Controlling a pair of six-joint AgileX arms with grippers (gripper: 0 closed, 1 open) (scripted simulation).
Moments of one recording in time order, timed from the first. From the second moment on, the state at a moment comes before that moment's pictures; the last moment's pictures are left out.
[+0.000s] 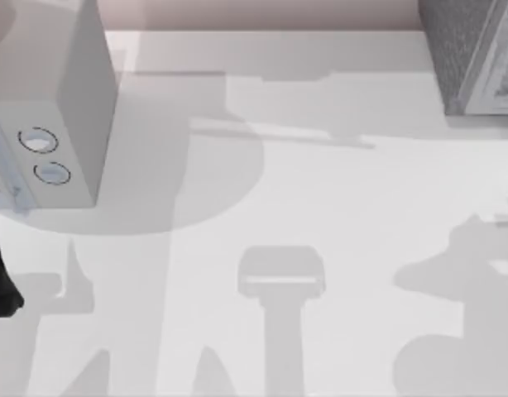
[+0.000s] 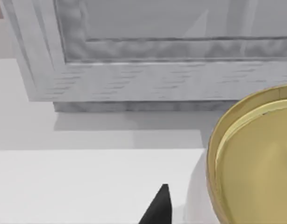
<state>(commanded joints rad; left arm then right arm) 0.00 0.00 0.00 0.00 0.00 0.00 -0.22 1.56 0.36 0.88 -0.19 -0.04</state>
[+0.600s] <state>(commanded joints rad) 0.00 0.00 0.00 0.00 0.00 0.00 -0.22 1.17 0.45 0.43 -0.20 -0.05</state>
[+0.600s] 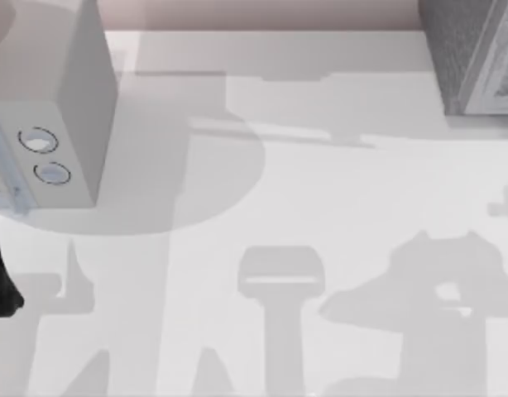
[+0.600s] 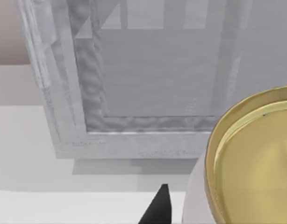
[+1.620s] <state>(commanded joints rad) 0.00 0.00 0.00 0.00 0.00 0.00 -0.10 0.49 0.18 0.17 -0.09 -0.02</state>
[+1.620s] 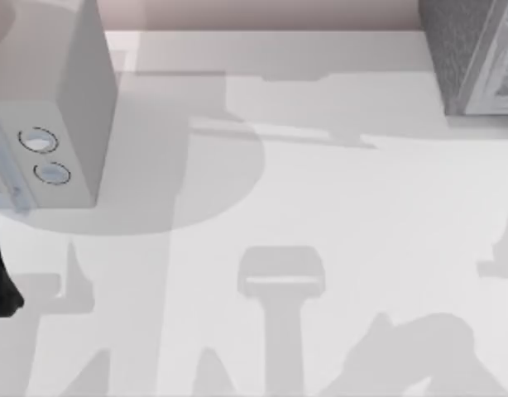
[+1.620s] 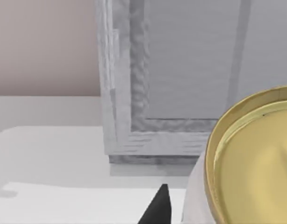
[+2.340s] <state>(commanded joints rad) 0.00 0.00 0.00 0.00 0.00 0.00 0.00 0.00 0.00 0.00 0.00 0.00</state>
